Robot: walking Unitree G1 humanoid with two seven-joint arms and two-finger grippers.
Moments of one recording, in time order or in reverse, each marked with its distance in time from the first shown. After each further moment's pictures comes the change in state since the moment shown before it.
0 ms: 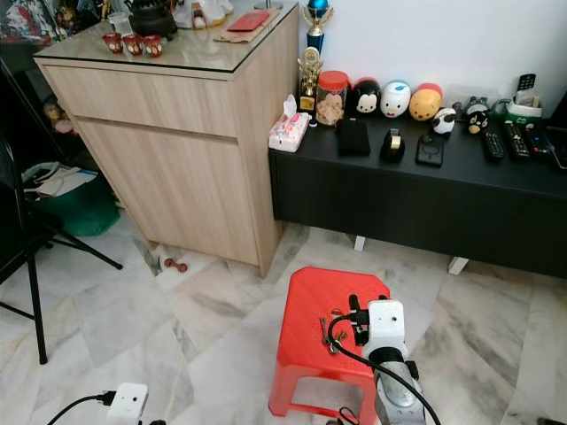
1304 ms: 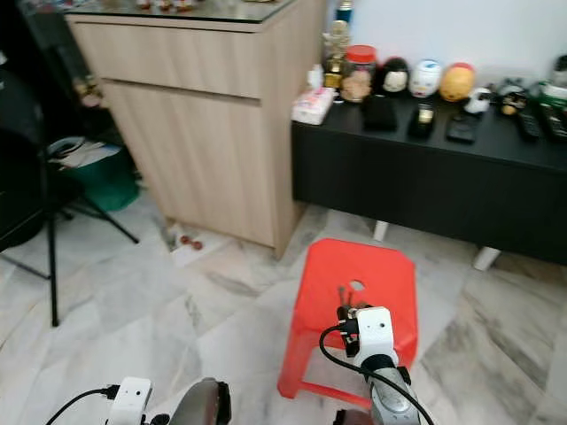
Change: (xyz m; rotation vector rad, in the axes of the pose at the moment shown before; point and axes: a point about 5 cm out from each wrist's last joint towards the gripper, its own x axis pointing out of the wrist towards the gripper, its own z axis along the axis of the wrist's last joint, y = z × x) left arm 0.000 0.001 0.000 0.001 0.009 -0.008; right arm -0.003 0.021 -0.010 0.012 0.048 0.112
